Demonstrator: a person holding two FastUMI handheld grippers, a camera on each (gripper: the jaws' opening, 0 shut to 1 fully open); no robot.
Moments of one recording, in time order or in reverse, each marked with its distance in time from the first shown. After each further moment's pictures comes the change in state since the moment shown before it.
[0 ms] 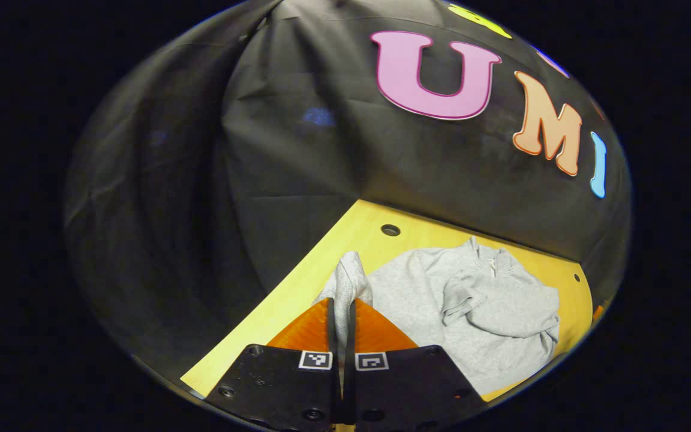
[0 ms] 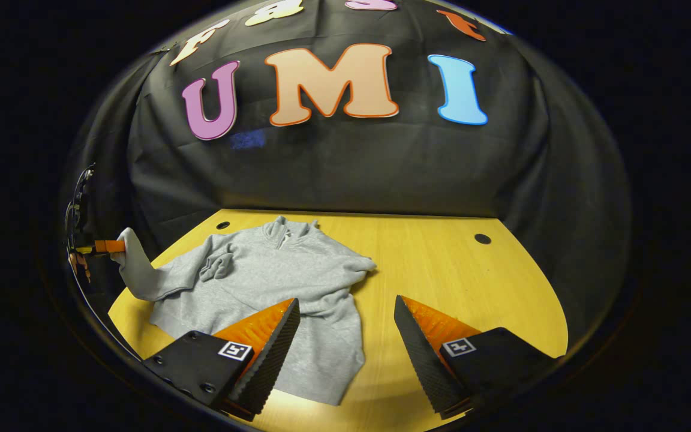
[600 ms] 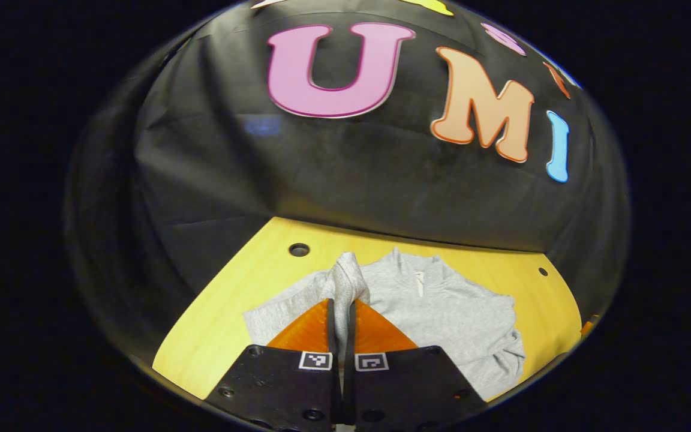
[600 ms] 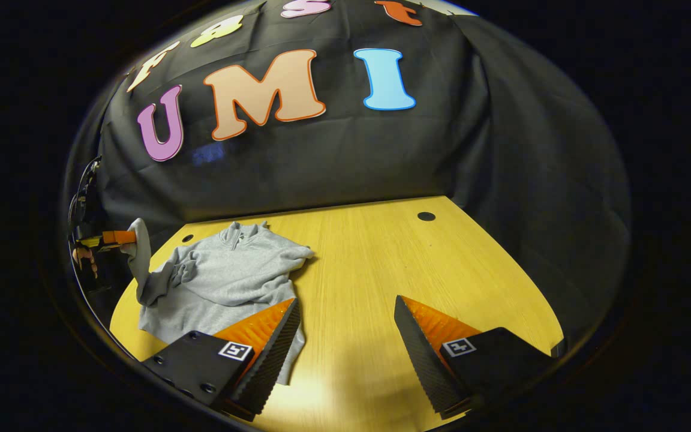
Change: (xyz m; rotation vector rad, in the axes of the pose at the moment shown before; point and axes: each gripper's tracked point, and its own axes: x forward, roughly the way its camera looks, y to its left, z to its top) left arm 0.032 -0.177 0.028 0.120 -0.019 -0.225; right arm -0.036 -0.096 -0.029 0.138 0.008 -0.135
